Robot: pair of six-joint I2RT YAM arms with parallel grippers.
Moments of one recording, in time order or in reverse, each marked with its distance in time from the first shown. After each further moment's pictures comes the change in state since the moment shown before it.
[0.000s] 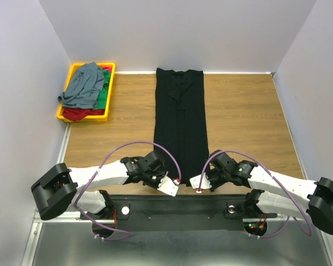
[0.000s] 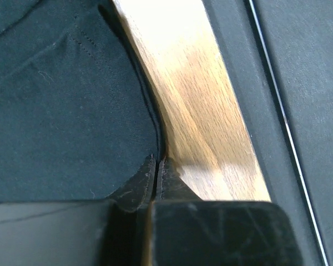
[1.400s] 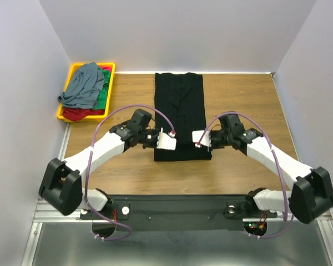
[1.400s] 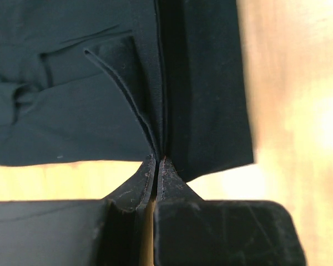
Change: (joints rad) left arm 0.397 0.079 0.368 -0.099 0.158 0.117; right arm -0.373 0.178 0.390 -0.046 -0.047 -0.063
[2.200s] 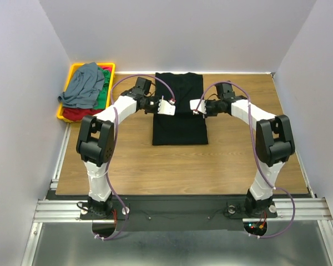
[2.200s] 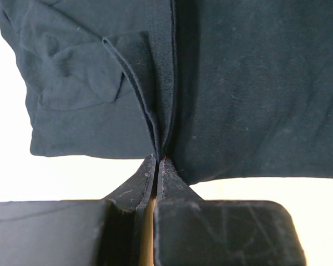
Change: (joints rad) left arm 0.242 0.615 0.584 0.015 0.049 0.289; right arm -0.240 0.674 0.534 0.120 -0.207 -0.255
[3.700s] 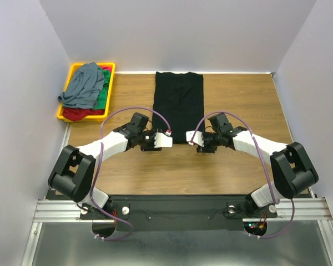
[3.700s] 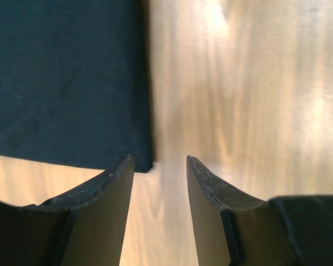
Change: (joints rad) left arm -0.132 -0.453 -0.679 0.176 -0.051 -0.304; right arm 0.215 -0.375 -0.517 0.042 0.110 0.300
